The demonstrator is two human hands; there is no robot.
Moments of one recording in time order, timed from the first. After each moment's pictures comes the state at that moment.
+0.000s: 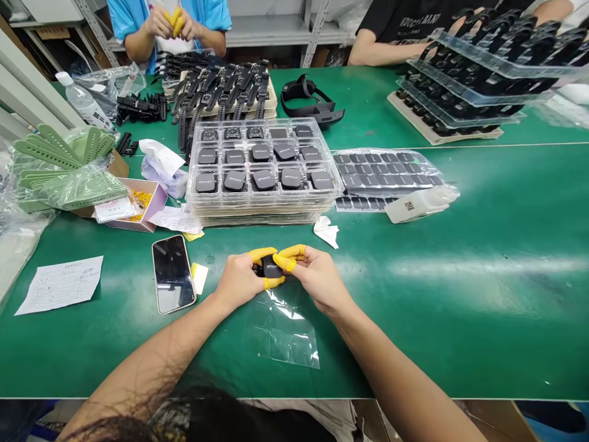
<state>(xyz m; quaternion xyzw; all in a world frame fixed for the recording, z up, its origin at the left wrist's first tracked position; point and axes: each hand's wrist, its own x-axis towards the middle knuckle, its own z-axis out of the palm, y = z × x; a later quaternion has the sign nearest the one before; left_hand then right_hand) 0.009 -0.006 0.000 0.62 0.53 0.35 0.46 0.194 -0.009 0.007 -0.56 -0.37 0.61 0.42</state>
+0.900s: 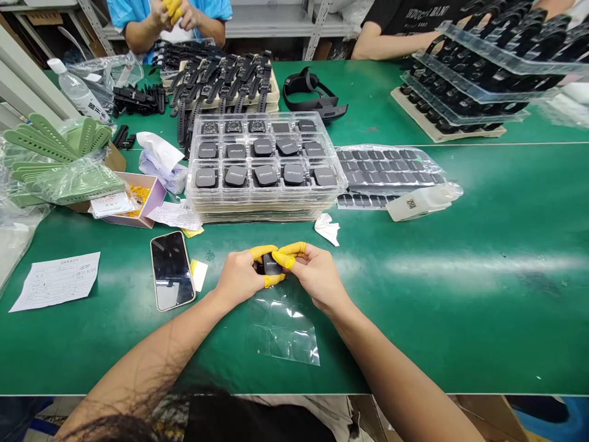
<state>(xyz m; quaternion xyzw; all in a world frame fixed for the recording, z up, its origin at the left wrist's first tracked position) 0.010 -0.007 0.001 0.61 0.52 0.35 0.48 0.191 -0.010 0.011 -0.57 -0.39 0.59 0.42</state>
